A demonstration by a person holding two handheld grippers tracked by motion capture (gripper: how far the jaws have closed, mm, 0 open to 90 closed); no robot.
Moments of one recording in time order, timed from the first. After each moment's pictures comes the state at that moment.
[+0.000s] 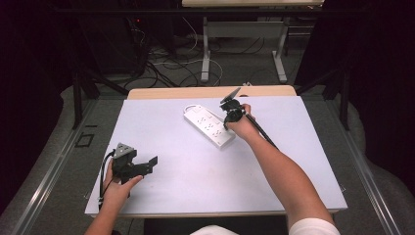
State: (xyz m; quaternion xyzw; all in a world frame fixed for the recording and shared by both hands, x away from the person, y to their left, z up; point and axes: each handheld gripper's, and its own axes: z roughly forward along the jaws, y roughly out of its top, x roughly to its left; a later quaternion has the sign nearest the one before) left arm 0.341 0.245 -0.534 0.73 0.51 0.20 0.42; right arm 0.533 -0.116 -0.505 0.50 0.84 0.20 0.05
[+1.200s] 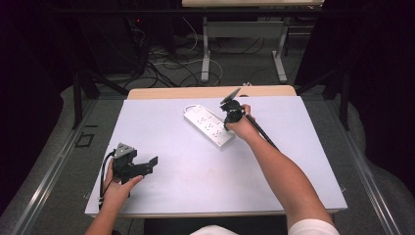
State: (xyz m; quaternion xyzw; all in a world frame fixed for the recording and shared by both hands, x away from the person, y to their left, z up) left arm 0.342 0.245 -0.535 0.73 0.50 0.20 0.42; right arm 0.533 -0.116 -0.509 0.50 0.84 0.20 0.05
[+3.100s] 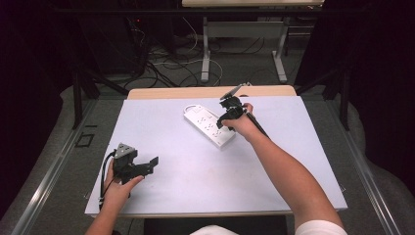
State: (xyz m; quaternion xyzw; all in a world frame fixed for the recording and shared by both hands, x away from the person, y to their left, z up) left arm 0.342 0.243 -0.536 0.73 0.50 0.20 0.42; right arm 0.527 -0.114 -0.490 0.50 0.83 0.24 0.05
